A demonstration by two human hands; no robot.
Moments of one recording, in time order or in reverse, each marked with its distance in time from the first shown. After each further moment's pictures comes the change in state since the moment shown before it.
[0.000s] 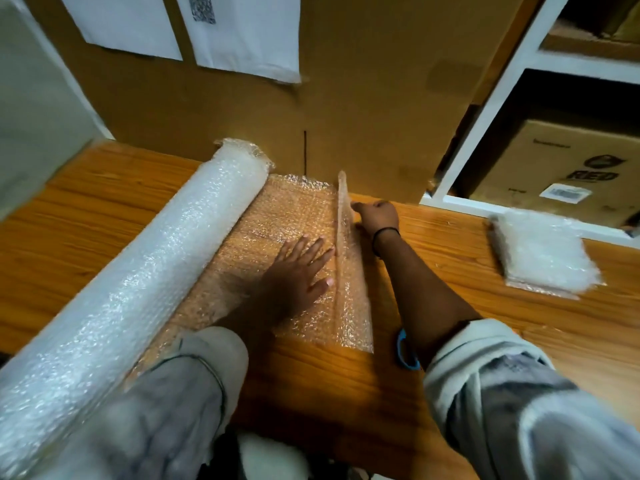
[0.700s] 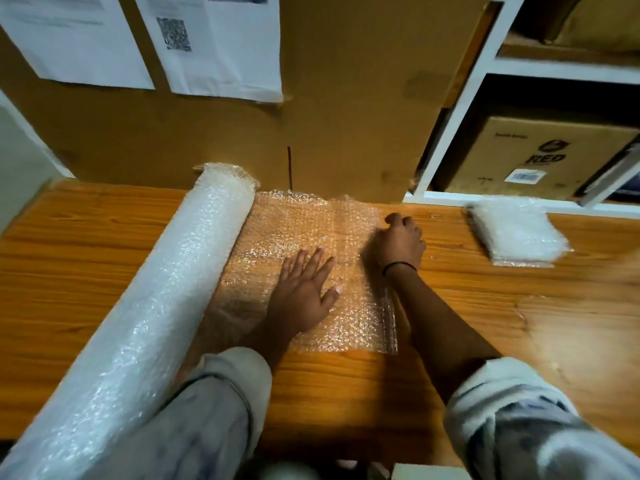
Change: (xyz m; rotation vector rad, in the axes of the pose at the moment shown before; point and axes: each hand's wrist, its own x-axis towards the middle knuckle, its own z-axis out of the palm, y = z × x) left_hand -0.003 -0.005 0.000 -0.059 0.070 0.032; right_hand -0.060 0.027 -0.032 -0.737 0.364 -0.184
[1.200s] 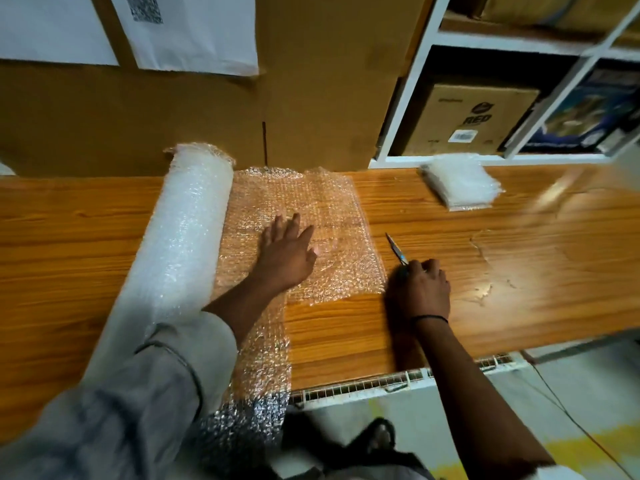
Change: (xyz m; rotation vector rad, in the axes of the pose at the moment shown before) left_hand -0.025 -0.020 -0.053 -0.098 -0.183 0.069; right_hand -0.197 0.078 -0.018 -0.246 0.083 0.142
